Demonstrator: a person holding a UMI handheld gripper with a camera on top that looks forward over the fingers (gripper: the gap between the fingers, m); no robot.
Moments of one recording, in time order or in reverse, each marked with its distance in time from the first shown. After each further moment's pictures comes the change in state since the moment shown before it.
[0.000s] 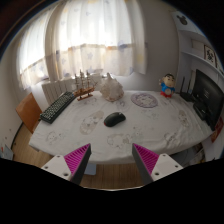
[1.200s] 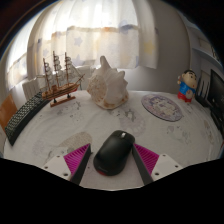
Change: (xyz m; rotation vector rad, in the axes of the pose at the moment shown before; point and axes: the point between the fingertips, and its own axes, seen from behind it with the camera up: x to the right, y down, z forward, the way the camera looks) arm 0.002 -0.064 0.318 0.038 0.069 -0.004
